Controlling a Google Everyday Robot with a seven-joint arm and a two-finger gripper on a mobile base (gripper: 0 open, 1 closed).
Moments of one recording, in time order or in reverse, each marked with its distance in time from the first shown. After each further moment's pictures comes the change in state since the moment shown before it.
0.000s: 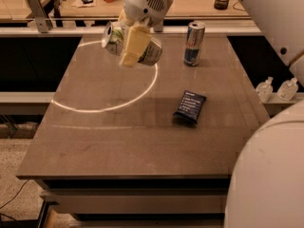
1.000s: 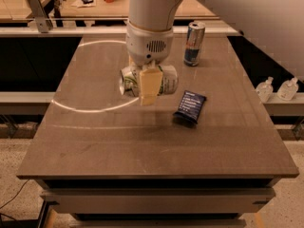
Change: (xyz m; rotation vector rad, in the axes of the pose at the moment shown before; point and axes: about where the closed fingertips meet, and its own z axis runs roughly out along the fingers) arm 0.051 0.061 0.043 -0.061 0.342 -0.004
